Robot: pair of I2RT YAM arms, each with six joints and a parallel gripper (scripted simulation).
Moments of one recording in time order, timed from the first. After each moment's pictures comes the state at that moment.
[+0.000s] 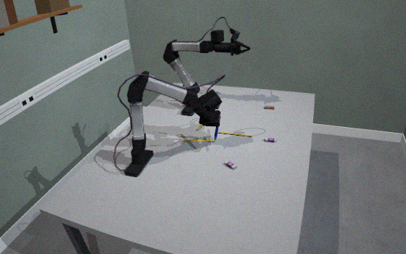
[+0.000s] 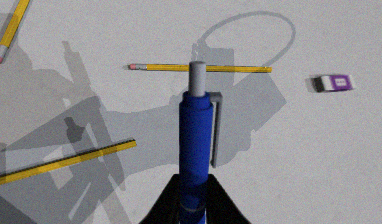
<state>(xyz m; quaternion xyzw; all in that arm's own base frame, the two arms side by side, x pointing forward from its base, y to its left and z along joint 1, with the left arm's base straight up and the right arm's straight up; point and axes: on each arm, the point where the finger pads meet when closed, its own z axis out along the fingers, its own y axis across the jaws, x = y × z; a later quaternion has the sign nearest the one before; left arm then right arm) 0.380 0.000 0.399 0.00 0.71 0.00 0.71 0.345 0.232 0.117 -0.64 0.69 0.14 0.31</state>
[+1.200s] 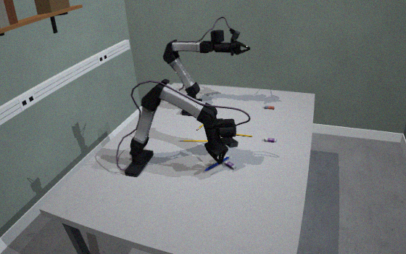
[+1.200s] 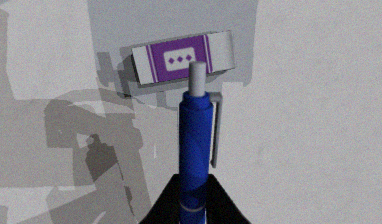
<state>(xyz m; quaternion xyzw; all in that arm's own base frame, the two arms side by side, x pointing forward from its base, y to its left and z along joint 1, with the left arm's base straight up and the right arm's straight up) 0.380 0.000 0.399 0.00 0.71 0.00 0.71 0.405 0.025 0.045 -0.39 0.92 0.02 0.08</state>
